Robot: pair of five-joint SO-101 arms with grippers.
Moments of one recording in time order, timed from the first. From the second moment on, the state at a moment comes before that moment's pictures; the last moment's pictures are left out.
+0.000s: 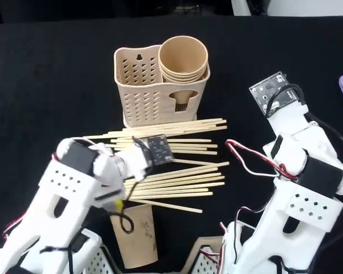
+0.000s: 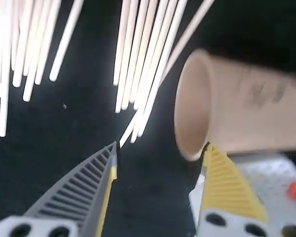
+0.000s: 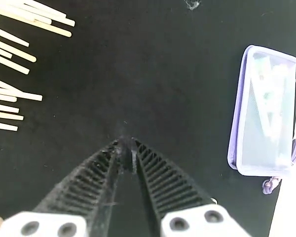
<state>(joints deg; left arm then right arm) 17.3 -42.6 39.2 92.1 -51.8 25.8 -47.9 26.3 83.2 50.1</state>
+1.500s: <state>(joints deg) 26.2 -40.7 48.4 82.1 -51.6 23.2 -47.9 32.9 81.4 50.1</state>
